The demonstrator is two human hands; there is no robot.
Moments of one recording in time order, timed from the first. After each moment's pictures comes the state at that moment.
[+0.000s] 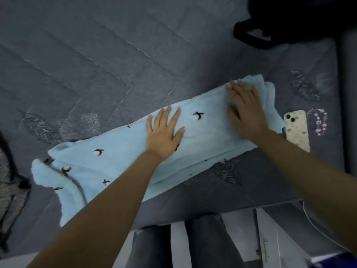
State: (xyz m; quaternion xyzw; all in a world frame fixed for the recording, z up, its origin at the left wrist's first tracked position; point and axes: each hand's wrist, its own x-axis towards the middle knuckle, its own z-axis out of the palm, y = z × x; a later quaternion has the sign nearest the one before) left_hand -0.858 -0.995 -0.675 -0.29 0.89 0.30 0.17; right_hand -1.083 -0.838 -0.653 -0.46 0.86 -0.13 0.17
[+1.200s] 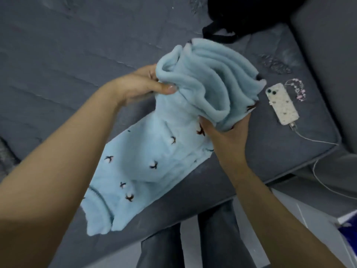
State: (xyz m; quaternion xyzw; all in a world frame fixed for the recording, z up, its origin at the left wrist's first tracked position) left_hand -0.908 -1.104 -0.527 -0.13 0.60 0.75 0.24; right_hand -0.897 -0.852 -0.534 -0.05 0.71 -0.69 0.14
